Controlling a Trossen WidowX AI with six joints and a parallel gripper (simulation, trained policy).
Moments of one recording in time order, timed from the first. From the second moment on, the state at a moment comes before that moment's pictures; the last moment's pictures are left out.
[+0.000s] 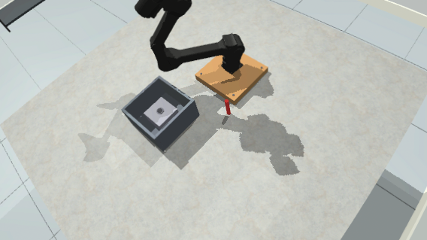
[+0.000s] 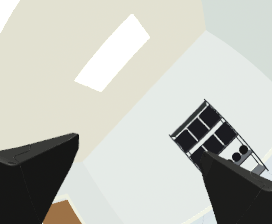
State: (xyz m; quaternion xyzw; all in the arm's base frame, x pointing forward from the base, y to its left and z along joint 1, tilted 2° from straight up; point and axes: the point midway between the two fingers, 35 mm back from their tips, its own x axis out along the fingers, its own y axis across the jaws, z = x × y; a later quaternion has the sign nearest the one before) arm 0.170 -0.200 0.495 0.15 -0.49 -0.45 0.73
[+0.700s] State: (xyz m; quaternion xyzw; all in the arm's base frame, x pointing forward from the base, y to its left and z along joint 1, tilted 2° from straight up) arm 0.071 -0.158 0.551 0.15 -0.71 -0.27 0.63
